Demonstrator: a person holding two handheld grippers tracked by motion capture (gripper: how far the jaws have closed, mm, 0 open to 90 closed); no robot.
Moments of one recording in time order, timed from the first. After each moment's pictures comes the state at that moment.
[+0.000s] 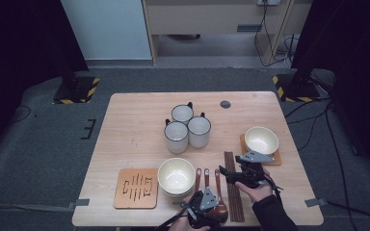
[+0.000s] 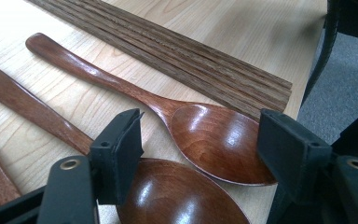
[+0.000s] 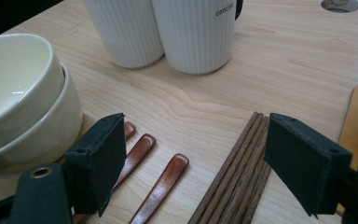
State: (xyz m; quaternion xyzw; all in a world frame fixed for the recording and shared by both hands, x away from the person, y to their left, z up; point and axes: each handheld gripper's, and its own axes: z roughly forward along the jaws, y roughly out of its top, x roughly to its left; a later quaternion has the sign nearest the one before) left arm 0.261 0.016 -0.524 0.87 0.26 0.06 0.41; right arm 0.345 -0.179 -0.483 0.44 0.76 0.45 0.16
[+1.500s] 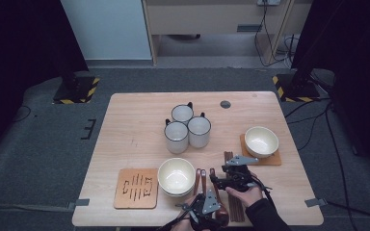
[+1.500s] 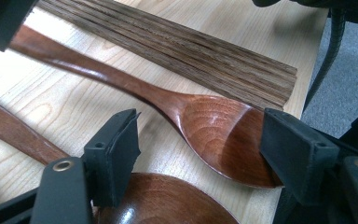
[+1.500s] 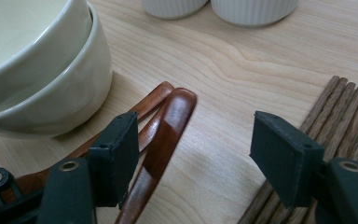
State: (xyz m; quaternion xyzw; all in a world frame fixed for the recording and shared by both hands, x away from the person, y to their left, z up) left arm 0.257 0.012 -0.534 0.88 0.24 0.08 0.41; right arm 0.346 -0.152 -0.505 0.42 0.80 0.41 0.09
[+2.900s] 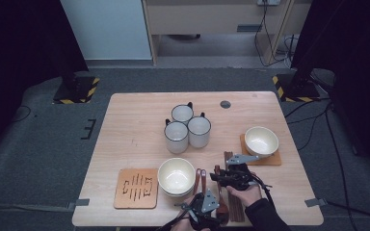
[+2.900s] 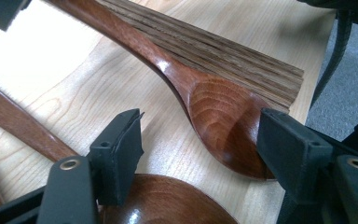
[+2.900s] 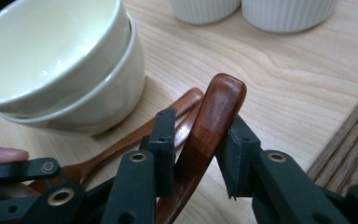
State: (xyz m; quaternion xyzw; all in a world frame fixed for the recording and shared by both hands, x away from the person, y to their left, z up) left arm 0.258 0.014 -0.532 0.88 0.26 0.08 0.40; right arm 0.346 -0.152 -0.496 0.39 0.81 0.43 0.05
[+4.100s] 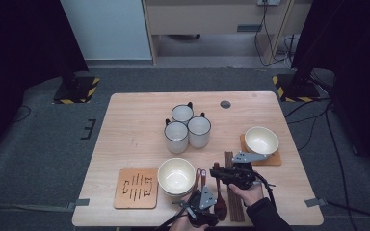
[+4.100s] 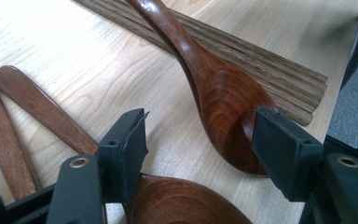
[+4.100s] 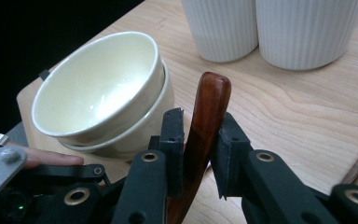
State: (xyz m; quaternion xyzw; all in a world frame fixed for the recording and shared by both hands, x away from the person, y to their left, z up) left arm 0.264 0.019 -0.528 0.87 0.28 0.09 0.40; right arm 0.343 -0.159 -0.480 0.38 0.78 0.50 0.02
